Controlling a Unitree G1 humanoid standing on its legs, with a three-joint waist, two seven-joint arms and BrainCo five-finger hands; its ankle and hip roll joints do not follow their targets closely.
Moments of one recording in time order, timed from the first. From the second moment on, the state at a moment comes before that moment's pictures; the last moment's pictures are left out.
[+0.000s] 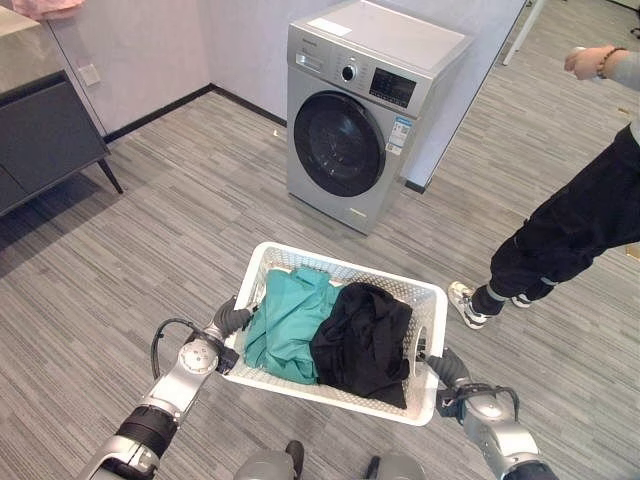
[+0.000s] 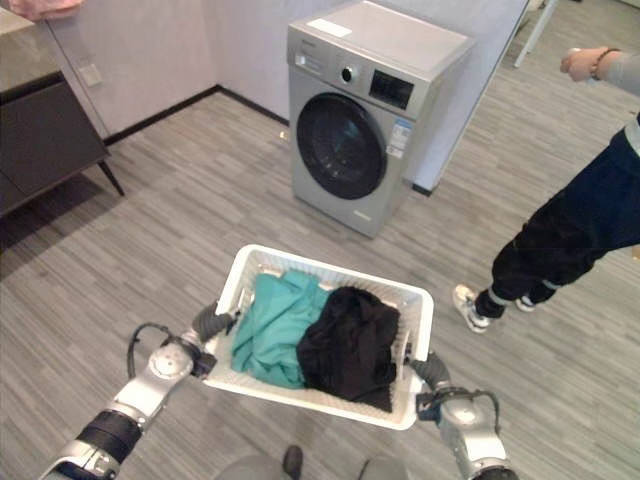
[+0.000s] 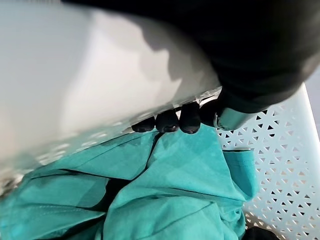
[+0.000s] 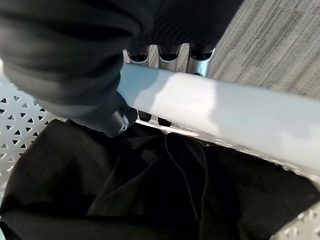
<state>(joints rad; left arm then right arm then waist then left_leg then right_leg) -0.23 0.50 -0.37 0.41 -0.07 0.07 0.05 0.02 -0.37 0.16 0.40 0.35 0.14 -0.02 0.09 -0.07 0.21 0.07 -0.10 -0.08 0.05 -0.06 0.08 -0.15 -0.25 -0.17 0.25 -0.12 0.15</state>
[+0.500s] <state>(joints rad) -0.19 0.44 -0.37 0.43 -0.06 0.06 0.06 0.04 -0.40 0.14 0.42 0.38 0.13 -0.01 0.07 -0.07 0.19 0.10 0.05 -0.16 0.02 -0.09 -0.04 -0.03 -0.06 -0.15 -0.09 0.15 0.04</state>
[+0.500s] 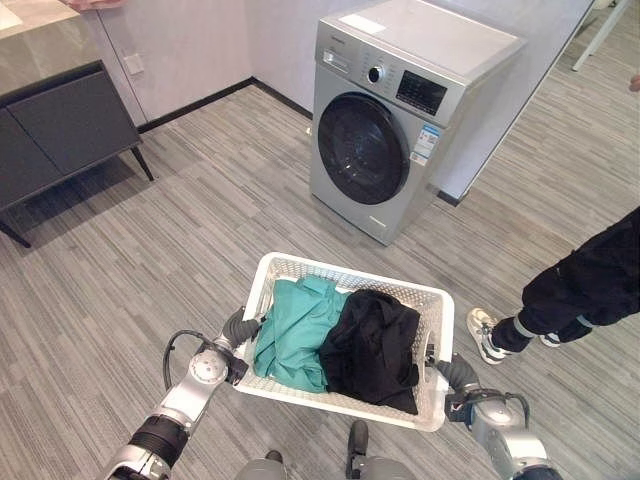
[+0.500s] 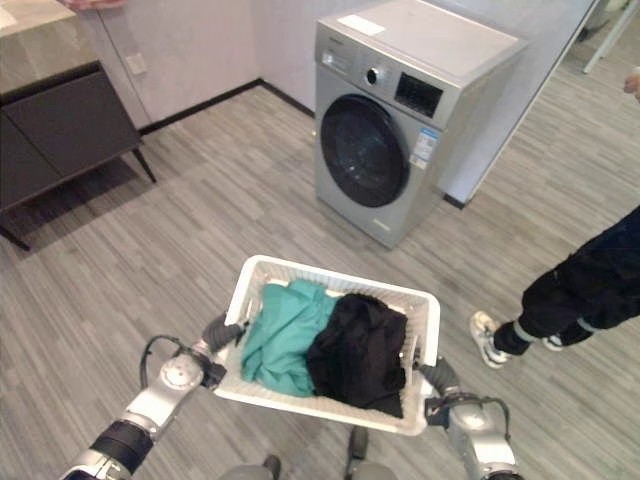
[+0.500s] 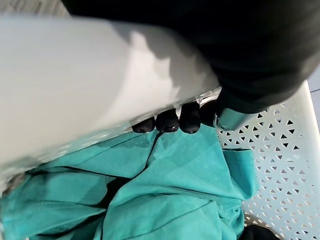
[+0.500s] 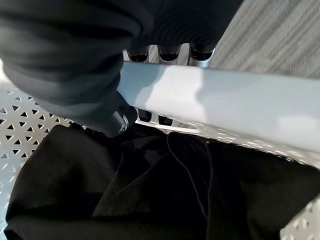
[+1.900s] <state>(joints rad) -0.03 0.36 -0.25 0.47 -0.07 0.03 0.15 0.01 -0.33 0.17 0.43 0.19 0.11 -0.09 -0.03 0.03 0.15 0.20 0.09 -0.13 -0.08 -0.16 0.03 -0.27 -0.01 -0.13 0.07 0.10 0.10</state>
